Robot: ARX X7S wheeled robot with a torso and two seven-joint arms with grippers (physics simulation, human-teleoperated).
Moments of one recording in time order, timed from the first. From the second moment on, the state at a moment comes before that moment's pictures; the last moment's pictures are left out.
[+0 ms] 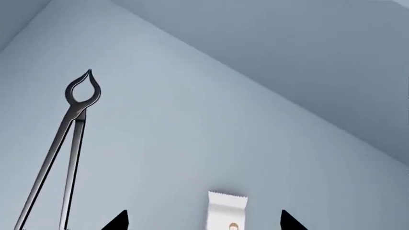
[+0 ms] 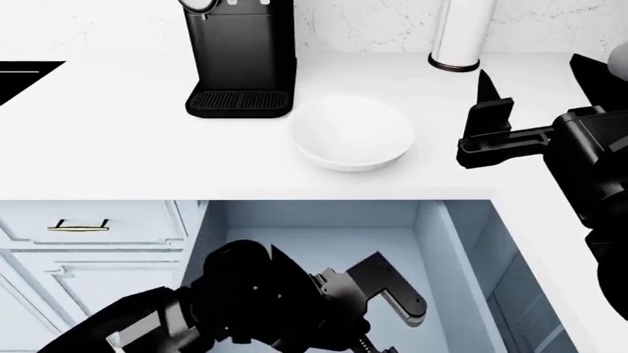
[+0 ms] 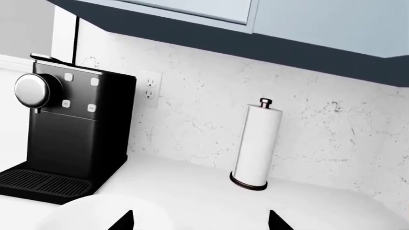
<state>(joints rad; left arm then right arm) -1.04 -0.14 1.10 -0.10 -1.25 -1.22 -0.28 0.93 0.75 -0.02 -0.70 1.33 1.17 0.78</state>
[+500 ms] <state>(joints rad) -0.98 -0.08 1.19 -0.21 -1.16 -1.12 -0.19 0.89 0.75 -0.01 -0.70 1.32 1.14 0.77</state>
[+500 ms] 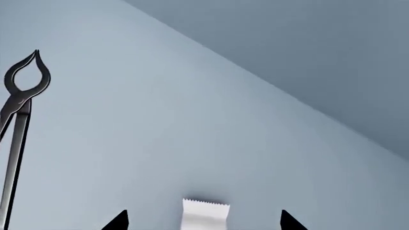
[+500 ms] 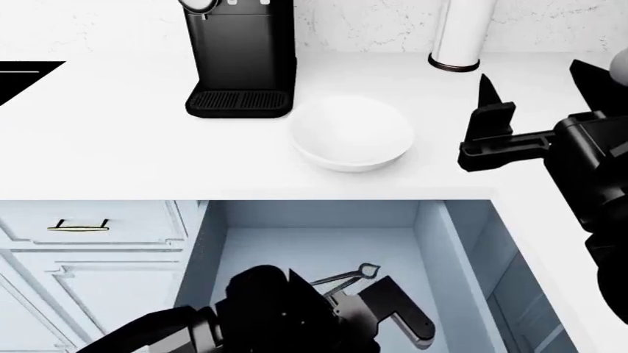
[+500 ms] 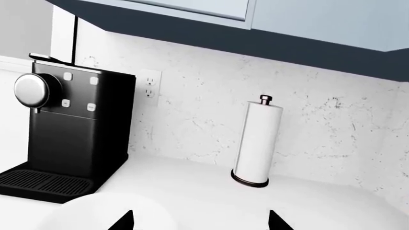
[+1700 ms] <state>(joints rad) -0.90 -0.08 1.28 -0.29 -1.12 -1.07 -0.18 0.85 0.76 -0.02 -0.70 1.29 1.09 0.75</state>
